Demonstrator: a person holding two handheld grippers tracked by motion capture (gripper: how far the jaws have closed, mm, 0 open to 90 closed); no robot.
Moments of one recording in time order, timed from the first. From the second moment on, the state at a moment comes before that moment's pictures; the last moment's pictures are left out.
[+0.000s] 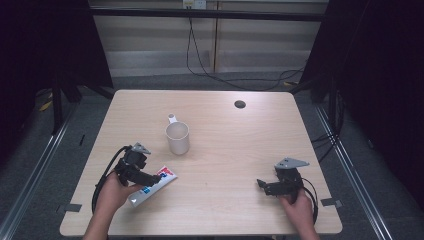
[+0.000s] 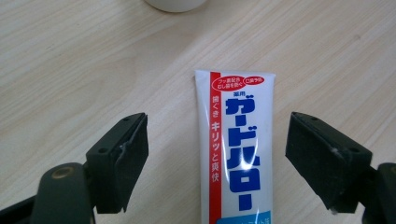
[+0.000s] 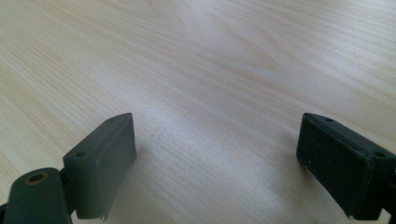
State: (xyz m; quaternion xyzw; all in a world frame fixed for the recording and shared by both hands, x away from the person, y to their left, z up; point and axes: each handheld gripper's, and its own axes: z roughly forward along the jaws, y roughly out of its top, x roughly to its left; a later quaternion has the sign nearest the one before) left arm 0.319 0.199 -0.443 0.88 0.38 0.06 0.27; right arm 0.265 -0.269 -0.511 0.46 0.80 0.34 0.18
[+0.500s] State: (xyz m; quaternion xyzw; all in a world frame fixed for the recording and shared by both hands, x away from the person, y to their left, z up) left arm 0.321 0.185 -0.444 0.90 0.37 0.05 0.24; right arm 0.265 -0.269 -0.511 0.46 0.80 0.34 0.18
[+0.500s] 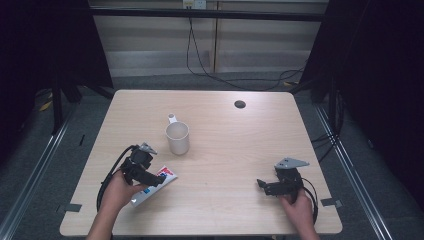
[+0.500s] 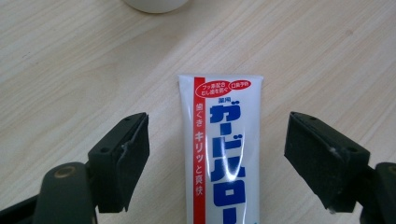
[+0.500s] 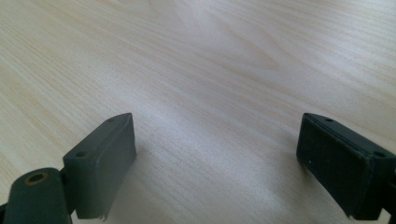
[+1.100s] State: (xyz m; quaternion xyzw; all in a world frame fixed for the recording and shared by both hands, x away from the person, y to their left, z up) left arm 0.327 0.169 -0.457 0.90 0.37 0.04 0.21; right arm 0.265 -0.269 -0.512 0.46 0.80 0.34 0.18
